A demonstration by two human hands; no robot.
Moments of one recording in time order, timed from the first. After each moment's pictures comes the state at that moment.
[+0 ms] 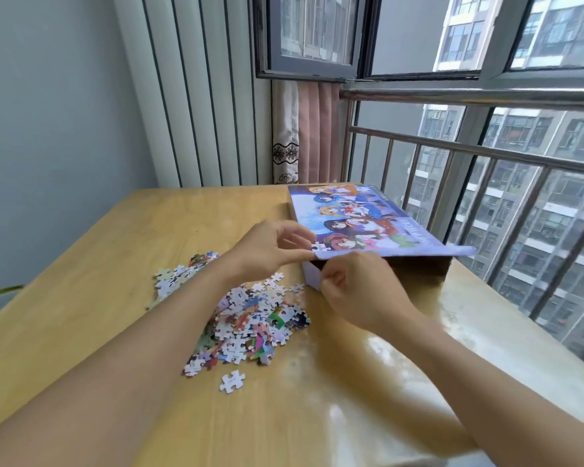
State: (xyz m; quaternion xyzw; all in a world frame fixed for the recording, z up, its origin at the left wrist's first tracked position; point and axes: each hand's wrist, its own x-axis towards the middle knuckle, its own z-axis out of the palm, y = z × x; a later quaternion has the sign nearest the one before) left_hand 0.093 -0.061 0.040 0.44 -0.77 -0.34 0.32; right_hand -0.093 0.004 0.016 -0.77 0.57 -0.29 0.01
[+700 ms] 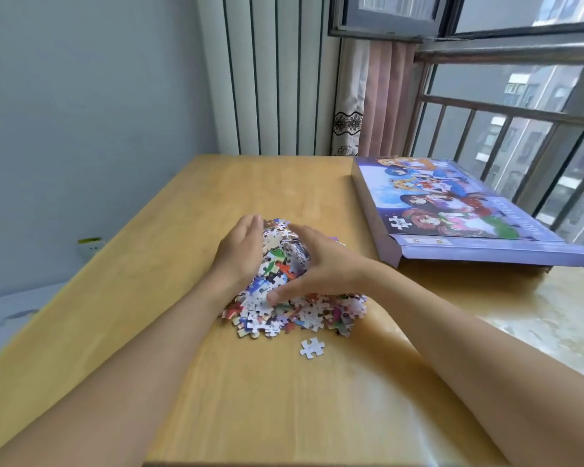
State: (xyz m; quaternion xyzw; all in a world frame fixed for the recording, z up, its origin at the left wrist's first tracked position) left_hand 0.205 -0.030 -0.025 0.64 -0.55 -0.28 0.46; right_hand 0.036 -0.031 0.003 -0.82 0.48 -0.11 0.28
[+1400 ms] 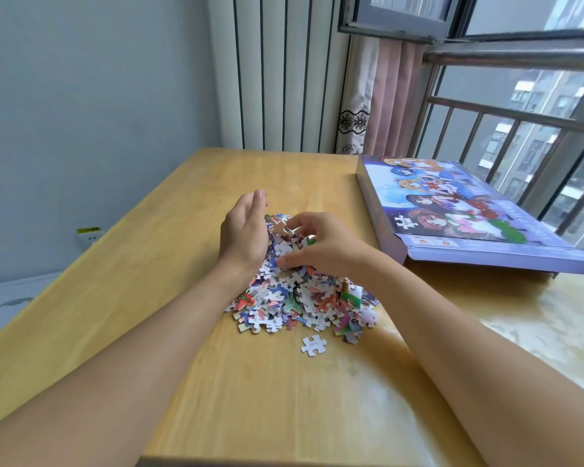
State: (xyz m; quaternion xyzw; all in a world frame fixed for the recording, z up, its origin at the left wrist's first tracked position) left_hand 0.197 -0.042 -0.023 0.55 -0.49 -0.28 0.62; right_hand 0.049 -0.048 0.002 -0.77 0.47 -0.27 0.35
